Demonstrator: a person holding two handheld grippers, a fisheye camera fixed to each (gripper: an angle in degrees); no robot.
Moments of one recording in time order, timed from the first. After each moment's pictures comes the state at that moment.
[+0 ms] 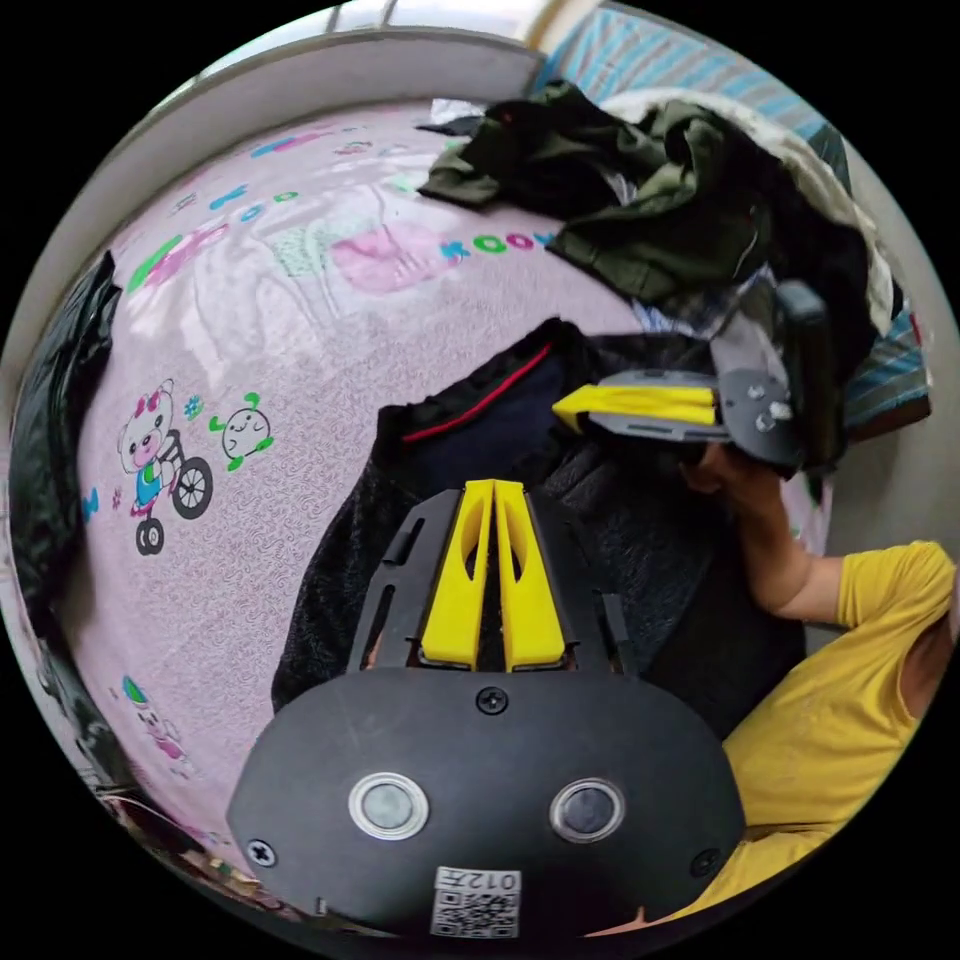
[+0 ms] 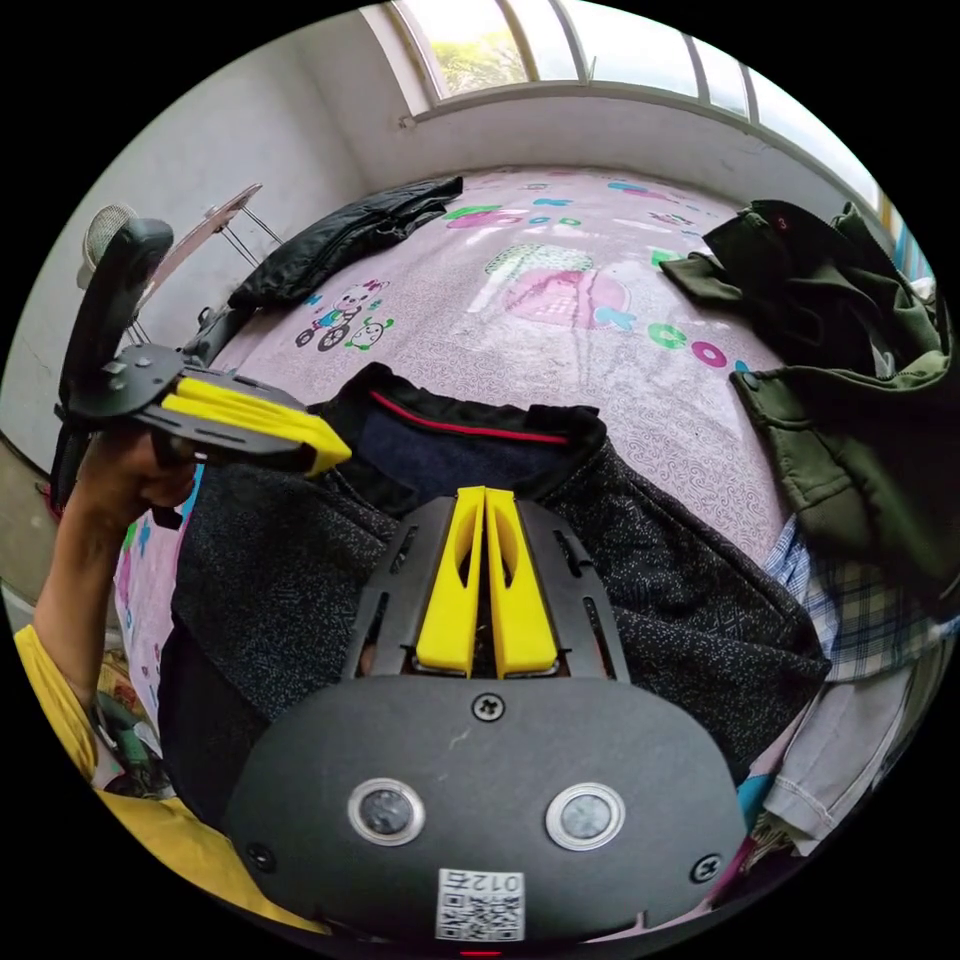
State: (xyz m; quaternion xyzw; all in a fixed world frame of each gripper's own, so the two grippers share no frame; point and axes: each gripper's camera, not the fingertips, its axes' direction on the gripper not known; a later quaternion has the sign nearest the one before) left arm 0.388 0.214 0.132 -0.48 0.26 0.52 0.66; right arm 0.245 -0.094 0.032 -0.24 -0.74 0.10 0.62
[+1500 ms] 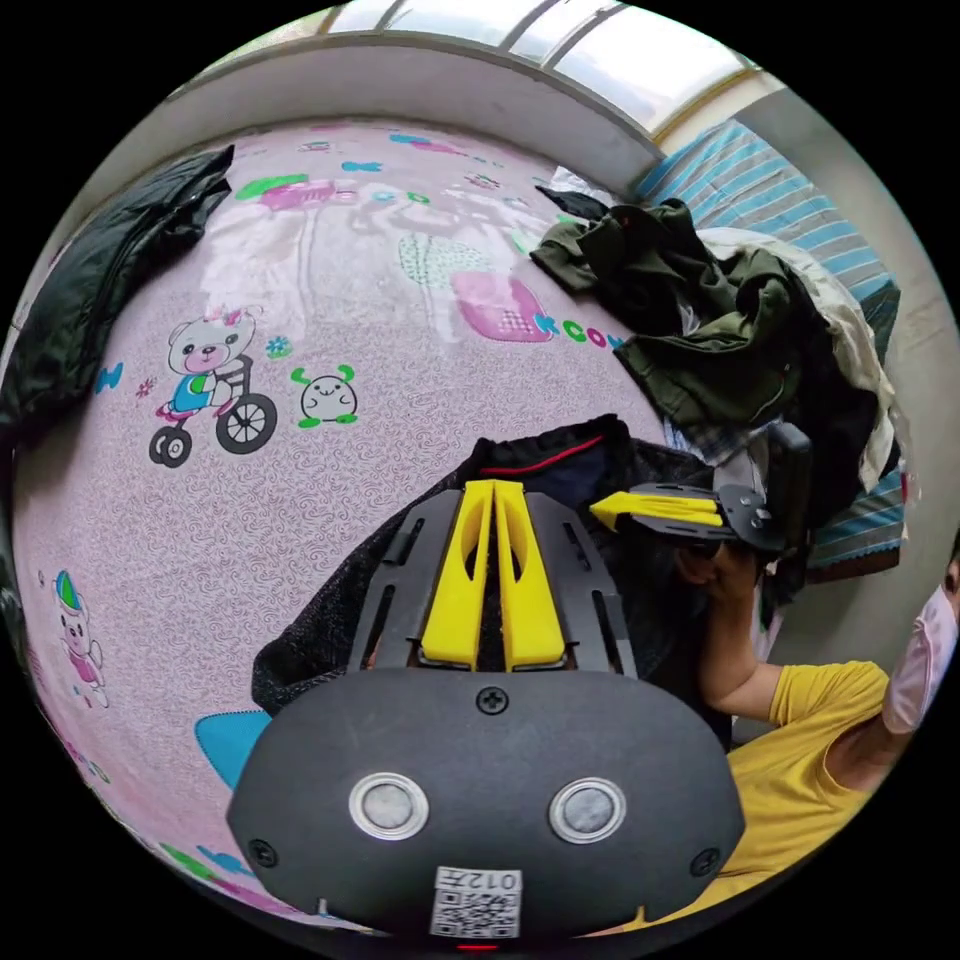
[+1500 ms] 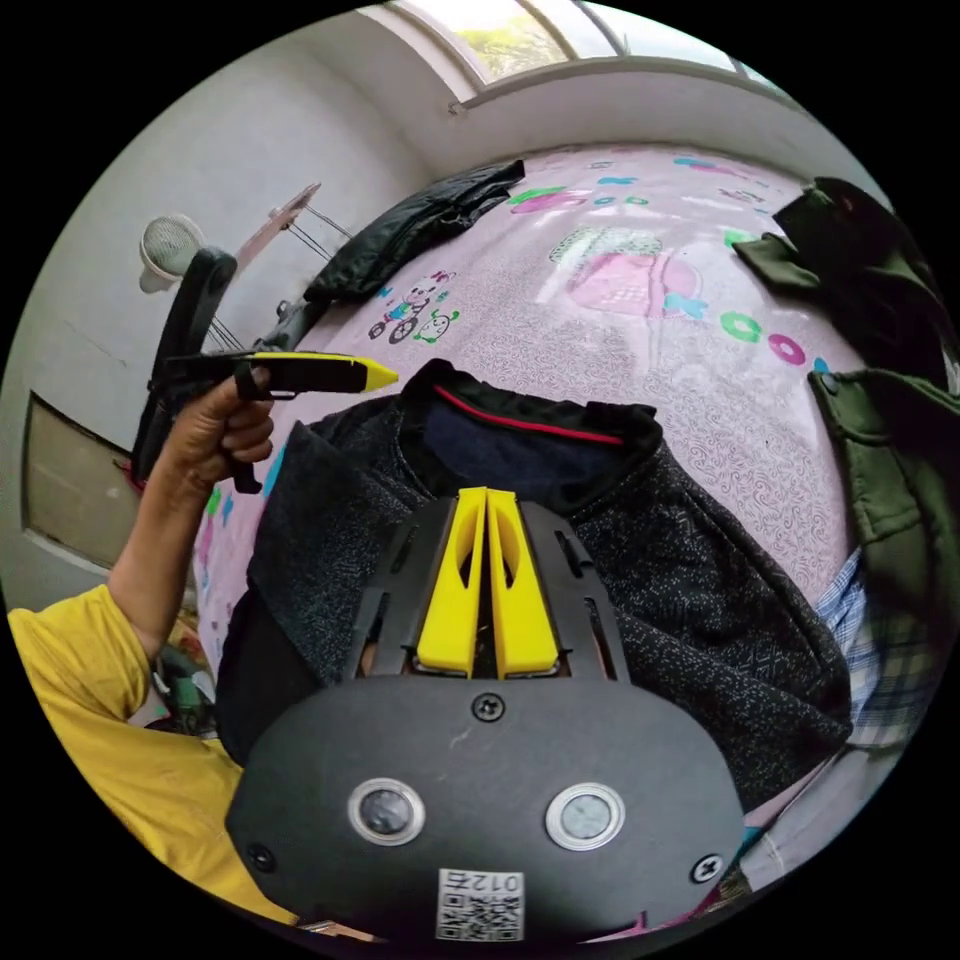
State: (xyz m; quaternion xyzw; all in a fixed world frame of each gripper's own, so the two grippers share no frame) left arm 0.356 0.150 0.179 -0.47 0.26 0.35 0.77; right arm 0.284 -0.102 0.113 -0.22 -0.84 0.10 0.49
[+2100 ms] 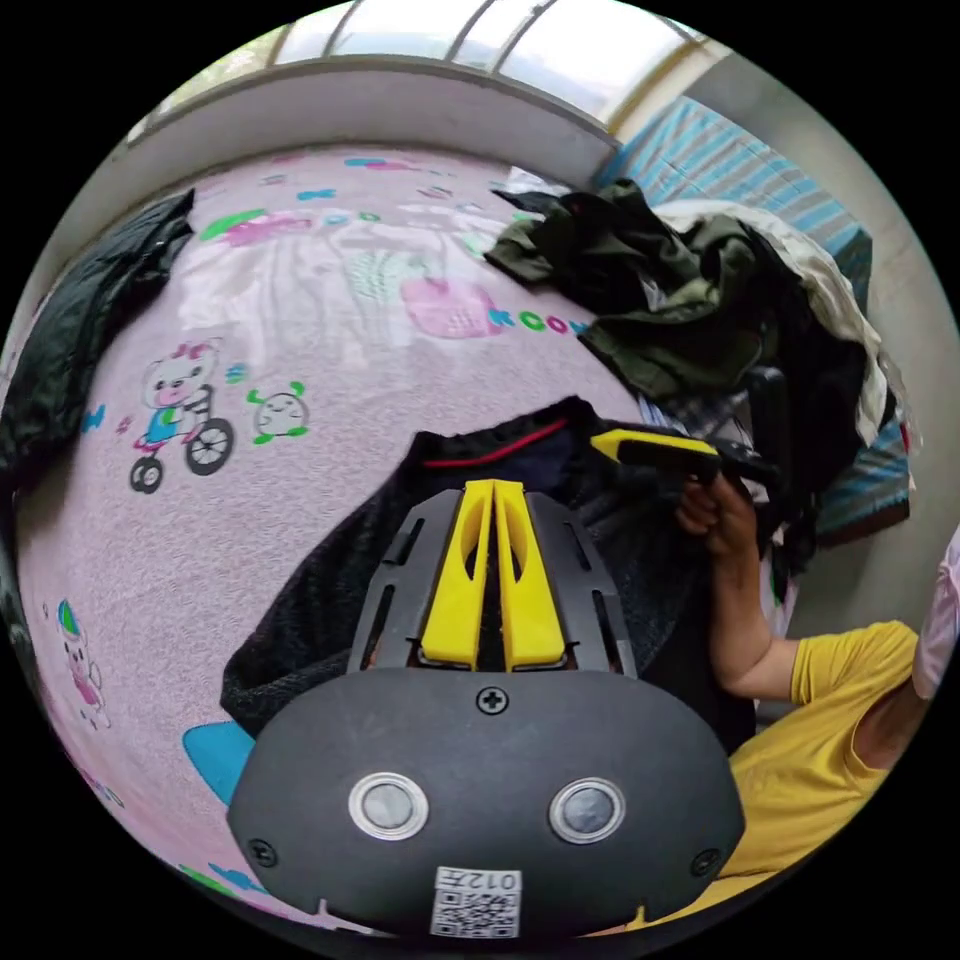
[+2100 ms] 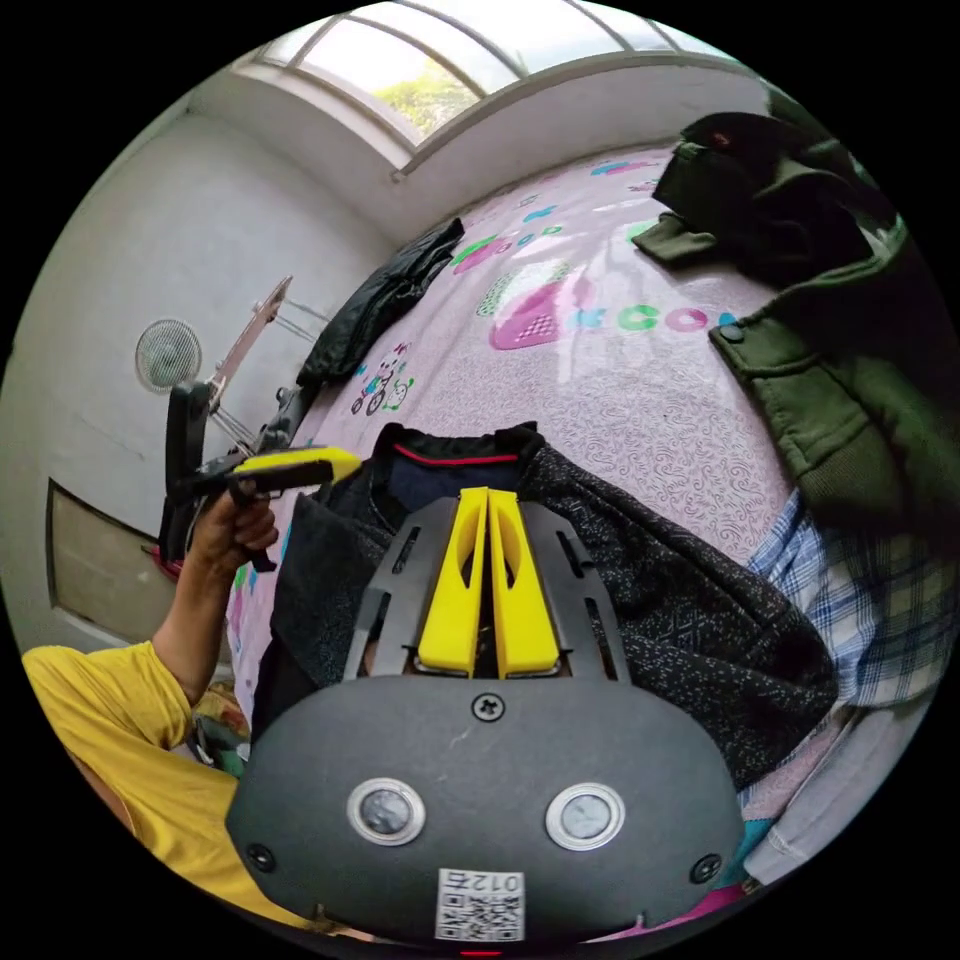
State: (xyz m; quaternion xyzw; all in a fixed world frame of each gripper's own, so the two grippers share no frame) left arm 0.381 0.170 0.170 -0.45 0.29 0.39 0.75; right arm 0.318 -0.087 0.177 -0.25 -0.81 0.21 0.49
